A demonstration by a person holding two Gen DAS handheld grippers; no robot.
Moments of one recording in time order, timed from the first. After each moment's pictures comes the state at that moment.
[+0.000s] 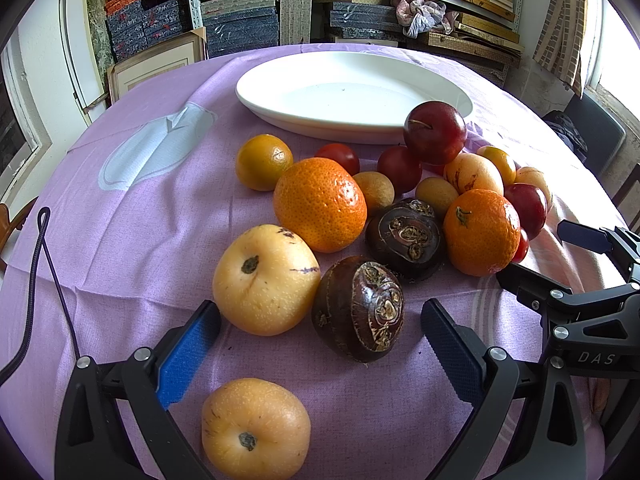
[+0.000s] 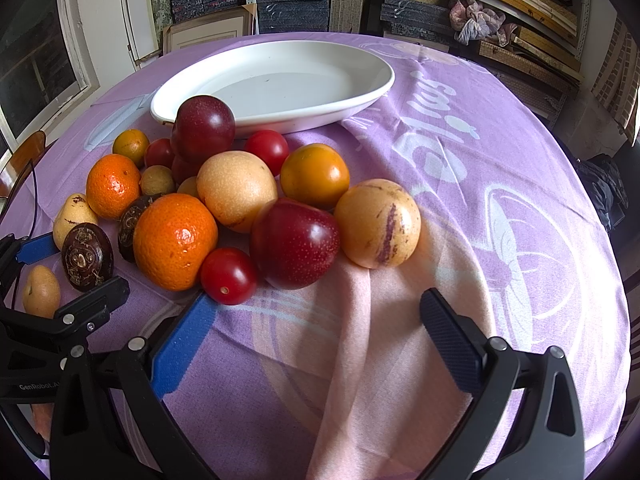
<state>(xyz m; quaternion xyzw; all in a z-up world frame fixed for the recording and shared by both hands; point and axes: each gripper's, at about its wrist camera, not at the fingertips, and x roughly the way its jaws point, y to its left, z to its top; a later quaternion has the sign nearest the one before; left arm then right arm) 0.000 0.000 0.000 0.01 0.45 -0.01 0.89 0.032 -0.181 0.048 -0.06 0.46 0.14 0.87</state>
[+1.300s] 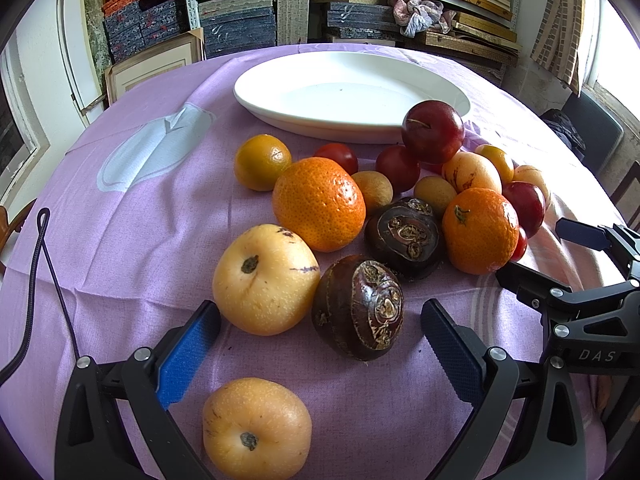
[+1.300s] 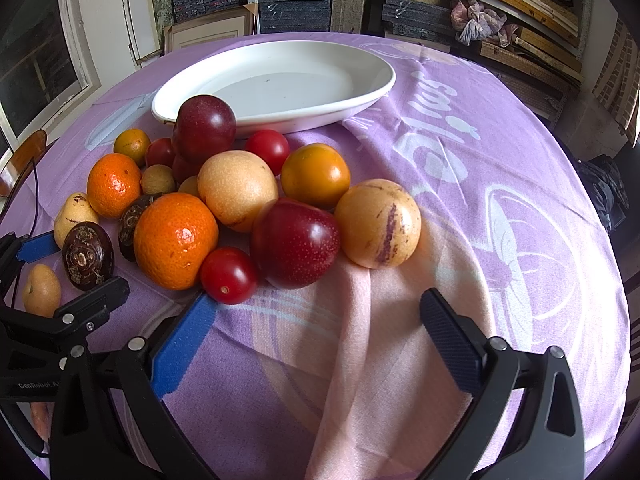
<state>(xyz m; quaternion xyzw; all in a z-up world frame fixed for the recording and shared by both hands) -0.001 0.000 0.000 0.02 0.45 -0.02 0.89 0.031 -0.182 0.048 -0.06 0.46 0.15 0.87</state>
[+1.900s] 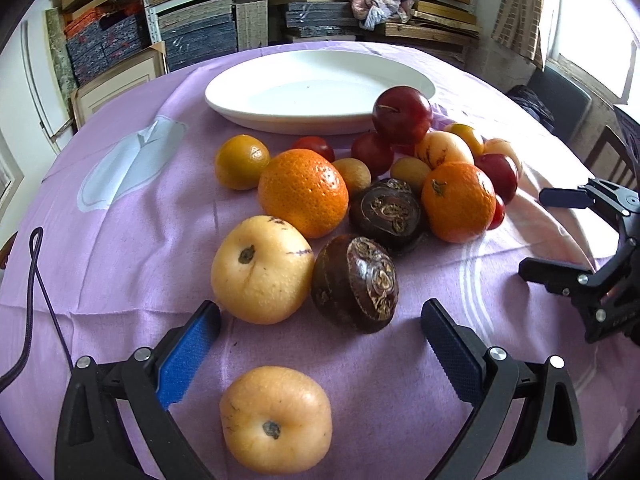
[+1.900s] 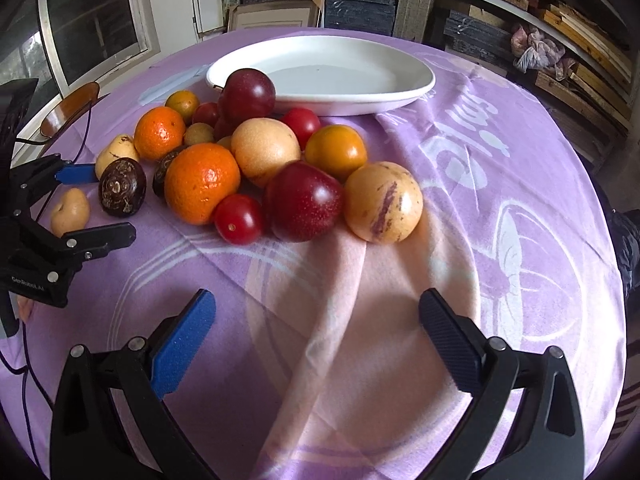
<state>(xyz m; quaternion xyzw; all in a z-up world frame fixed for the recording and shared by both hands) -0.010 0.010 -0.003 0.05 0.45 -0.08 0.89 0.010 -0.210 0.050 -0.12 0.45 0.25 0.85</state>
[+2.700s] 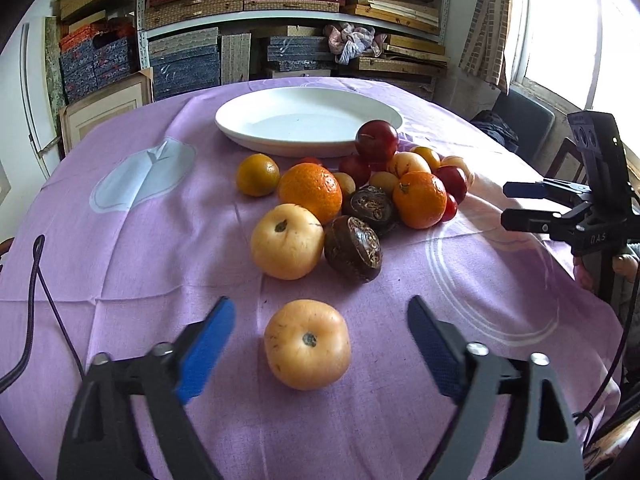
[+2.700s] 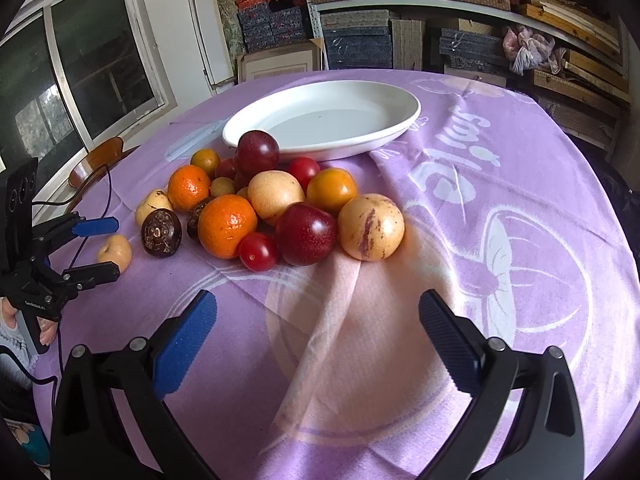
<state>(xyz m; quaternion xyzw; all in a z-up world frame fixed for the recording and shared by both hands) -0.056 0.037 0.018 0.03 0.39 -0.14 0.91 0.001 -0.242 0.069 -0.02 0.41 0.29 0.87</state>
